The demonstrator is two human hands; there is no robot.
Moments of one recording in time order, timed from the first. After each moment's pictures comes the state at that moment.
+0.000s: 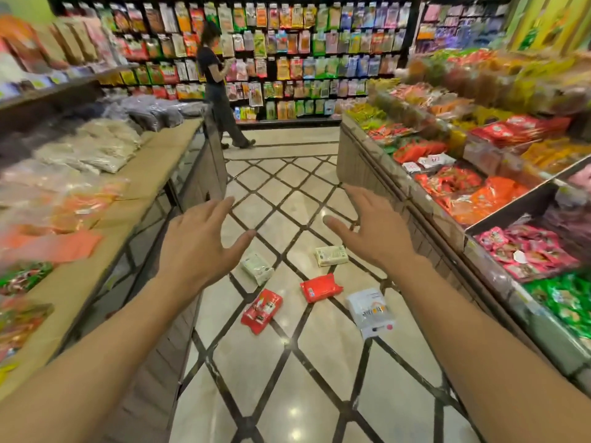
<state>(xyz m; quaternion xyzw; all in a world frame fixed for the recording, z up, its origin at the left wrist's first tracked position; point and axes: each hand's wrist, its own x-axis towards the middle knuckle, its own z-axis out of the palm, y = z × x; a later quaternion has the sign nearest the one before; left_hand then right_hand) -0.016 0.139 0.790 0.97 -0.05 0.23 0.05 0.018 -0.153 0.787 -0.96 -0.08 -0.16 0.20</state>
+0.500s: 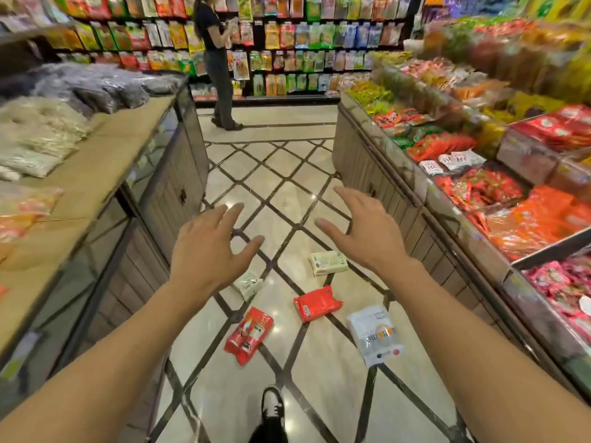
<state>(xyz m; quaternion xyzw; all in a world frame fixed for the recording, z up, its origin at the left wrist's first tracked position) 0.272 0.135 0.714 0.98 -0.07 0.18 0.09 0.297 -0.135 0.725 -0.97 -0.07 -0.13 0.19</state>
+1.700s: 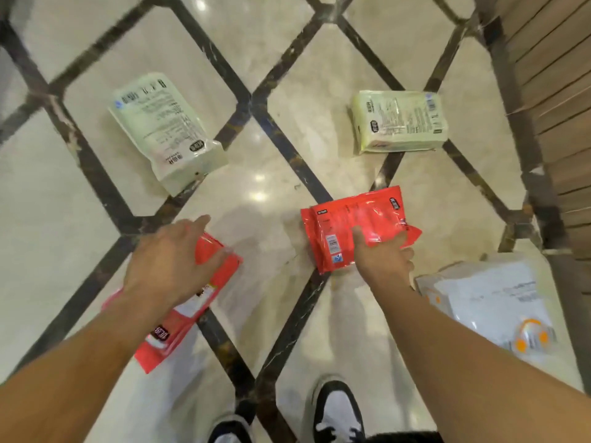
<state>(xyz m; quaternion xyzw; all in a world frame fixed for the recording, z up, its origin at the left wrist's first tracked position) 0.644 0.167 -0.147 0.97 0.04 -0.21 0.09 0.674 -0.137 -0.172 -0.86 0.41 0.19 0.24</state>
